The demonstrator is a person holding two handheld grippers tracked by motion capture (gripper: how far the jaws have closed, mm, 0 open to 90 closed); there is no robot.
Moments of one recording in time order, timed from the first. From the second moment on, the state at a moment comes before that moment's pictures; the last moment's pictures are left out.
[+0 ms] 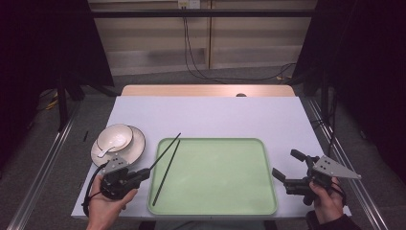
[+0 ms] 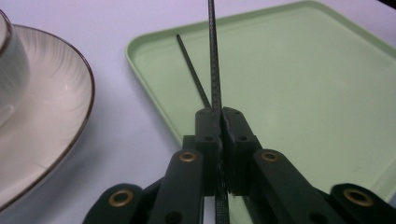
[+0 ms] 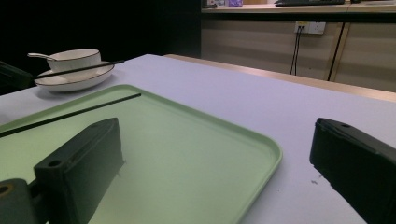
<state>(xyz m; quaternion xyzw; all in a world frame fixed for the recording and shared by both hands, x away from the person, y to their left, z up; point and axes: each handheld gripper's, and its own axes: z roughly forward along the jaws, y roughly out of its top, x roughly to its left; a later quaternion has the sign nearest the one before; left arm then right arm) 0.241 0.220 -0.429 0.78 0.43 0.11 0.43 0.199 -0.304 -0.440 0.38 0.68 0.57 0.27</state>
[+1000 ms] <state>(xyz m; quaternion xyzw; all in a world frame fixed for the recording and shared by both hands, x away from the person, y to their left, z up) 0.249 0.149 -0.456 0.77 0.53 0.13 0.35 0.199 -0.304 -0.441 0.38 0.68 0.57 0.26</state>
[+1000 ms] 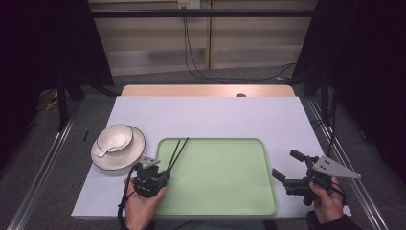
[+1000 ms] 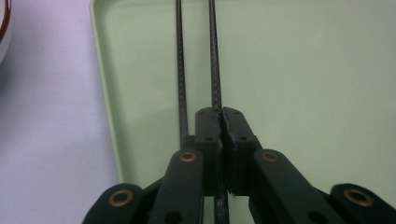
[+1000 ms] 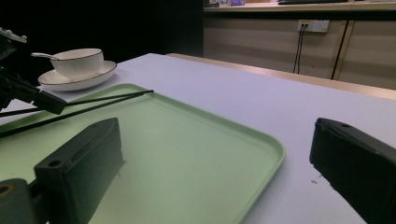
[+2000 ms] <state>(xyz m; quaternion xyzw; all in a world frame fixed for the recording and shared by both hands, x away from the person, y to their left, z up) 0.246 0.172 -0.444 0.78 0.44 0.14 0.42 0.199 -0.305 -0.440 0.38 0.68 0.57 0.26</state>
